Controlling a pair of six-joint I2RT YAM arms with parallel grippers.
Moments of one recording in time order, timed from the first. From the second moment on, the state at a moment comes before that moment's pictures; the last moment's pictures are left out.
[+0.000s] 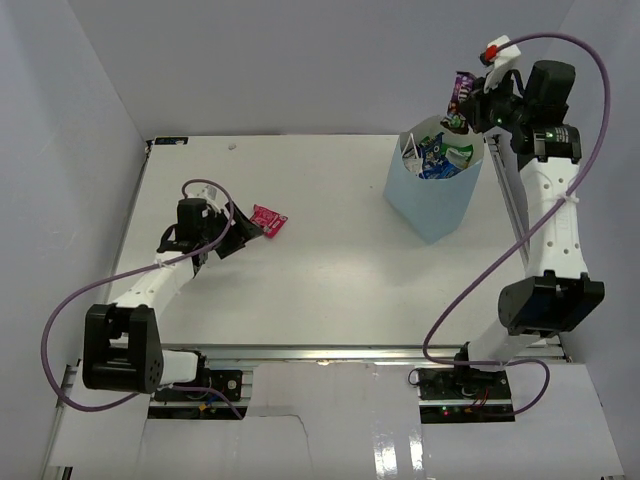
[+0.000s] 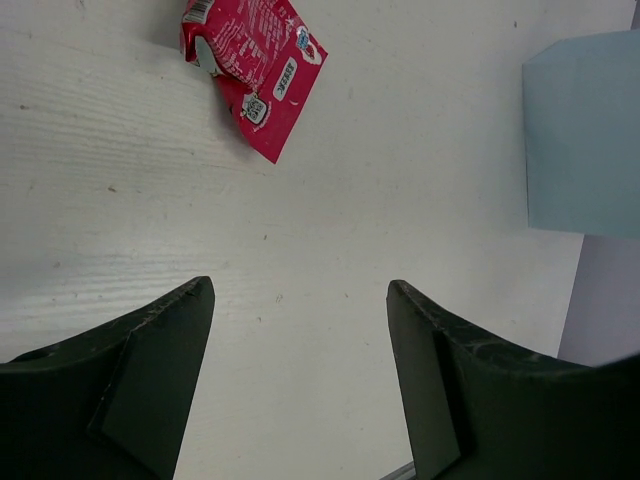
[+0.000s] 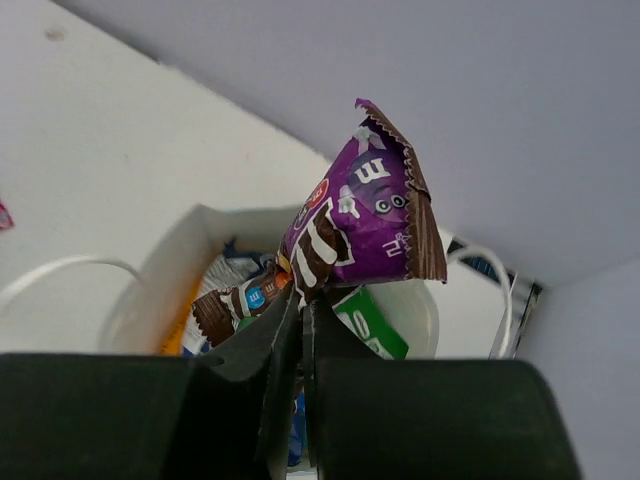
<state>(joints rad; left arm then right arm) -0.09 1.30 0.73 -0.10 0.35 -0.65 -0.05 1.60 1.92 -0.57 -0.56 -0.34</state>
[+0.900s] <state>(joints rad) -0.09 1.71 1.08 -0.18 0.32 -0.43 -0.06 1.42 1.66 -0.65 -0.84 -0.49</state>
